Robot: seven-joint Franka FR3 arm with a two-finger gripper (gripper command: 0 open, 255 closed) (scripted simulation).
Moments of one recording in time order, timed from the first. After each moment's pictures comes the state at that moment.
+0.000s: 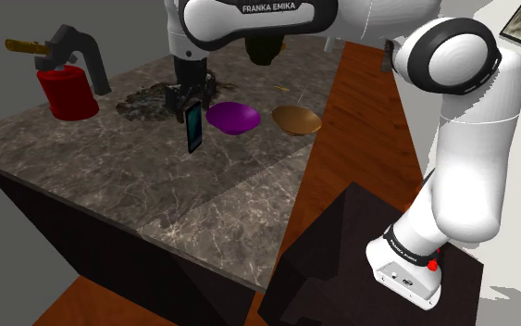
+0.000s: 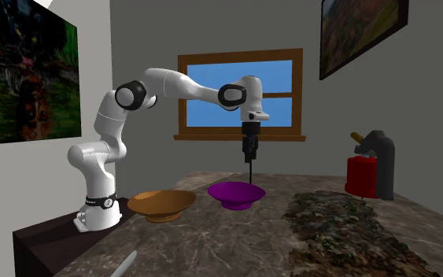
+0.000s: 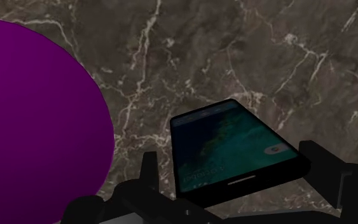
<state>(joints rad) 0.20 0.46 0.31 -1.35 -0.14 1.79 0.36</state>
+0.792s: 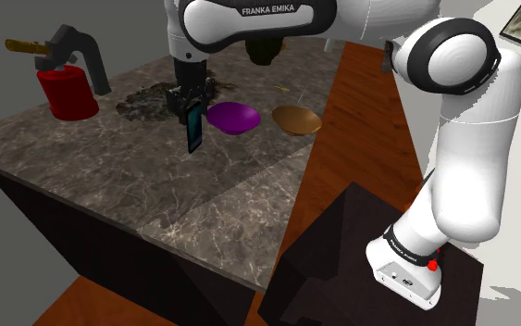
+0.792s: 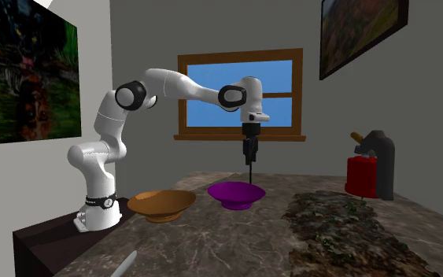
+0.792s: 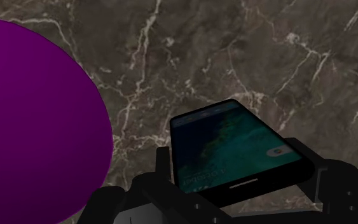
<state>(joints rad) 0.20 0.46 0.31 -1.35 -0.14 1.80 0.36</state>
